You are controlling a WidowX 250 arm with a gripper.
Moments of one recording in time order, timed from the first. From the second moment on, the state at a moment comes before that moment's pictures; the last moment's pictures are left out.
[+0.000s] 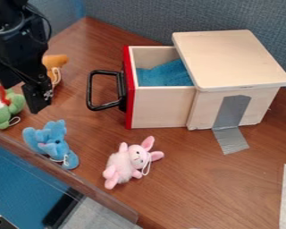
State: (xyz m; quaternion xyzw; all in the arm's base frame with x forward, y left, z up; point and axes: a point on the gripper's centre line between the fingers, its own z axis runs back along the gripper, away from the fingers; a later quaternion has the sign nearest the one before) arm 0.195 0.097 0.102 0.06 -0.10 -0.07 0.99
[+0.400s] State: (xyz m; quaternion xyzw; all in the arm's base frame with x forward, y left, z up) arm 0.225 0.129 0.085 0.07 -0.09 -0.05 0.99
